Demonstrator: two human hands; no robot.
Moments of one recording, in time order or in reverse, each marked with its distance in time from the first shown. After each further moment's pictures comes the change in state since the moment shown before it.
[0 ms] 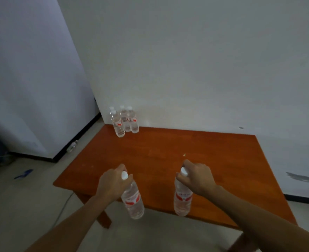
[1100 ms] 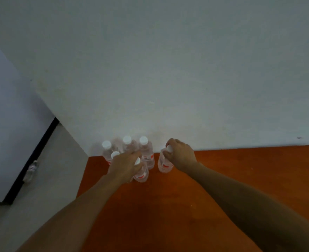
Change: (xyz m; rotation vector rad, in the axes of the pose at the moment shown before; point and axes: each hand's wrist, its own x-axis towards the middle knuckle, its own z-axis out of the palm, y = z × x) left_hand 0.536 -0.192 0.060 0.049 -0.272 0.469; right_hand 0.512 -0.017 0.232 0.062 -0.013 0.390
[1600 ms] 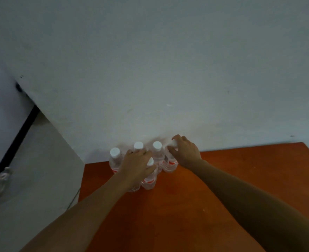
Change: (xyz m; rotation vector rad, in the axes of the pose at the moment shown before) left_hand 0.044 -0.057 0.017 0.092 -0.022 0.245; right_hand 0.046 -0.025 0.034 -0.070 0.005 0.178
